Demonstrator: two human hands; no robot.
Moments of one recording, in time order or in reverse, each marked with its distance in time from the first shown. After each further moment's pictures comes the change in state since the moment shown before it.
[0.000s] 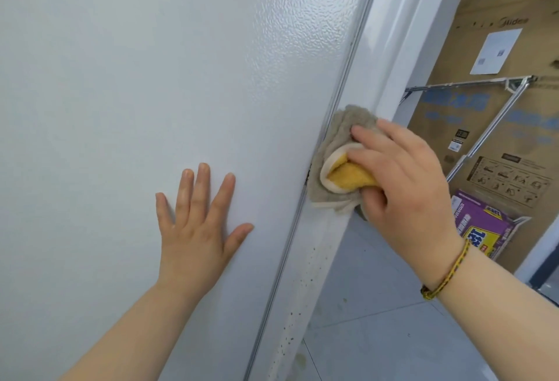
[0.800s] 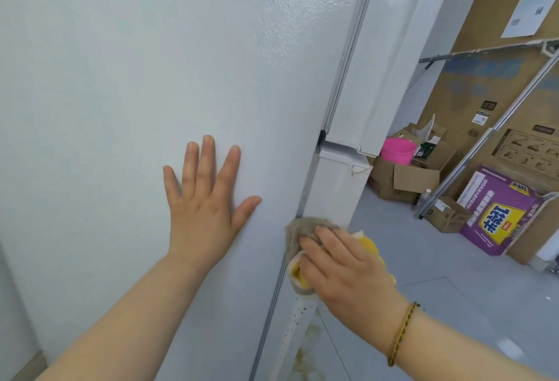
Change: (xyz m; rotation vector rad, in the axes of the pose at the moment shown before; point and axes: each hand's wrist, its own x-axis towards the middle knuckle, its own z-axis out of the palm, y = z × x) left_hand -0.004 -0.003 0.008 0.041 0.016 0.029; right_hand -0.102 -0.077 0.032 -0.183 -0.301 -0.237
